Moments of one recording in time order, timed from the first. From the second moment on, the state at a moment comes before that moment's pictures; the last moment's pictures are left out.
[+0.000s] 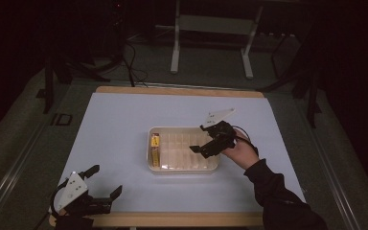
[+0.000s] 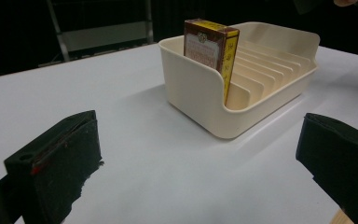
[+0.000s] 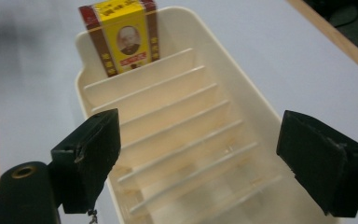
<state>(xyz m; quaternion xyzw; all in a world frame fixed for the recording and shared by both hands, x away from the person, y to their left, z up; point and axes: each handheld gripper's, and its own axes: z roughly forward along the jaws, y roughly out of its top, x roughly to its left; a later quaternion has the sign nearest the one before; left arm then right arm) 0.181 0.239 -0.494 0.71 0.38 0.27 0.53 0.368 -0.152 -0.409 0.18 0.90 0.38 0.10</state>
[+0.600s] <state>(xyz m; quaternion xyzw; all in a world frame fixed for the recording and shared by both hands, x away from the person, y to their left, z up) 0.180 0.239 -0.494 0.71 0.38 0.27 0.53 0.354 -0.207 -0.418 0.26 0.86 0.42 0.13</state>
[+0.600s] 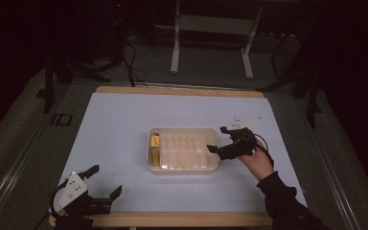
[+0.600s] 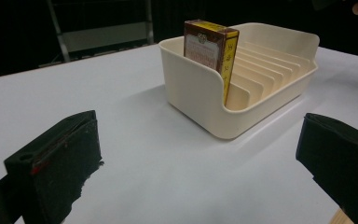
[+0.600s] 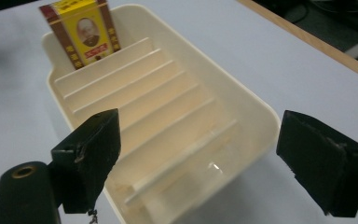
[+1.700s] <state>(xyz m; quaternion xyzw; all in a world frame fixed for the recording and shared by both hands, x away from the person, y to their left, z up) 0.178 0.239 -0.492 0.72 0.37 0.27 0.53 0.308 -0.268 -0.454 0.38 0.78 0.42 0.25</state>
